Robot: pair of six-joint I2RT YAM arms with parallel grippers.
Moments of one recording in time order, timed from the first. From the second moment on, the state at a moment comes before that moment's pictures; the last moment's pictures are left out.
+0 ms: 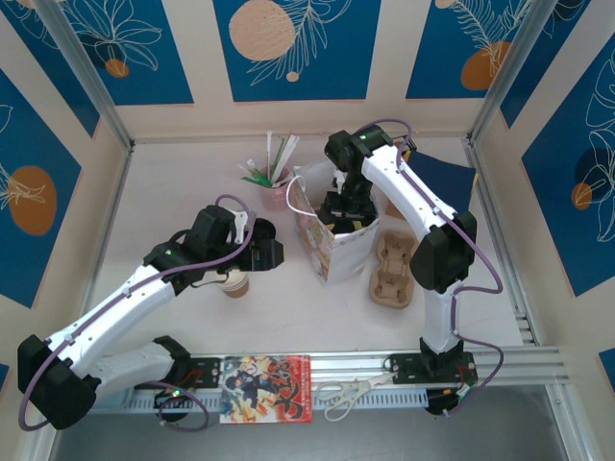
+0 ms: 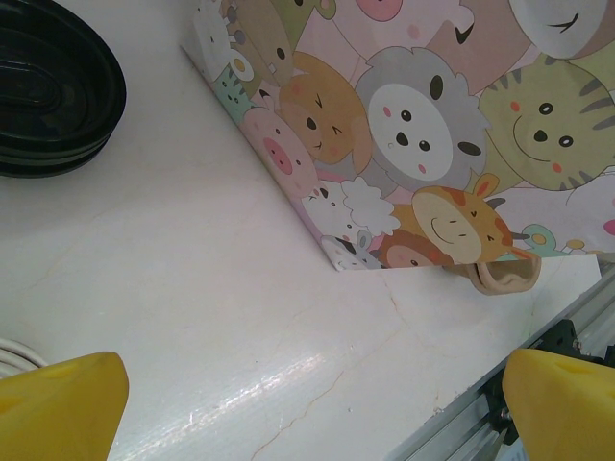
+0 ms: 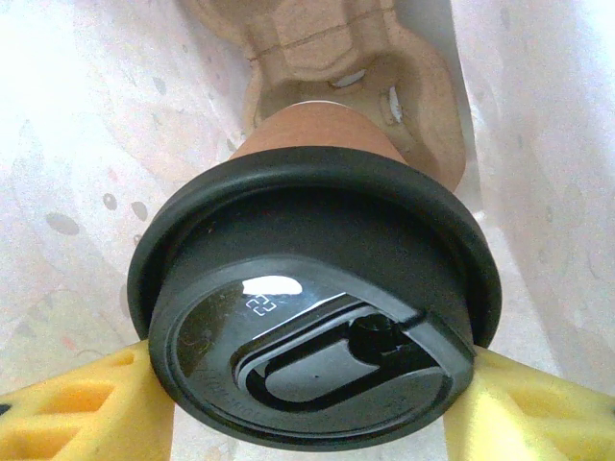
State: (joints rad) left arm -0.63 1.04 0.88 -0.62 0.25 -0.61; right arm 0.53 1.98 2.03 -1.70 -0.26 0.47
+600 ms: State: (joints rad) left arm -0.63 1.04 0.88 -0.62 0.25 -0.61; right arm 0.52 1.97 2.03 -1.70 -0.23 0.47
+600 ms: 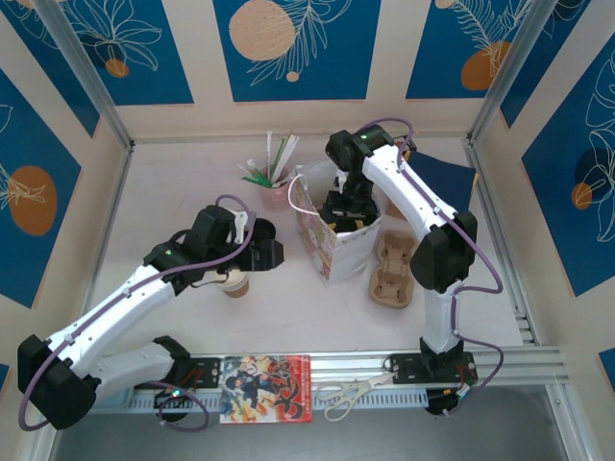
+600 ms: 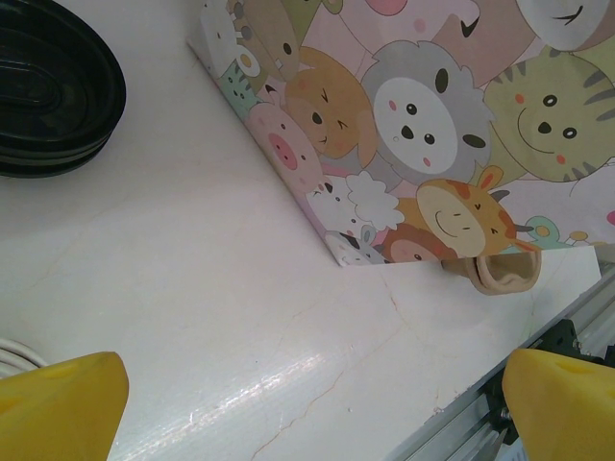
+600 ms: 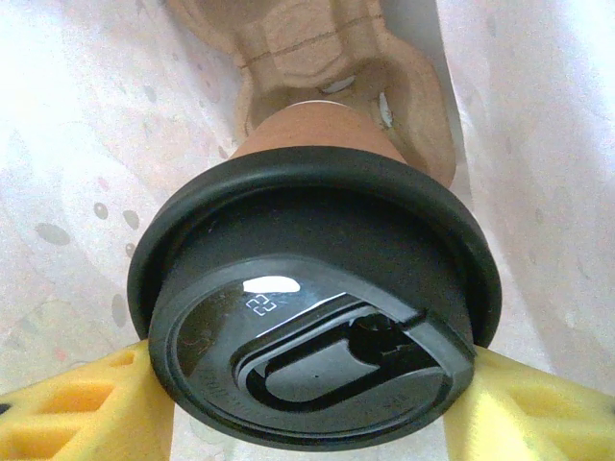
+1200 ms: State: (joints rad) left arm -0.63 1.04 0.88 -0.62 0.25 -0.61; right arm 0.51 1.98 2.04 -1.70 -0.21 0.48
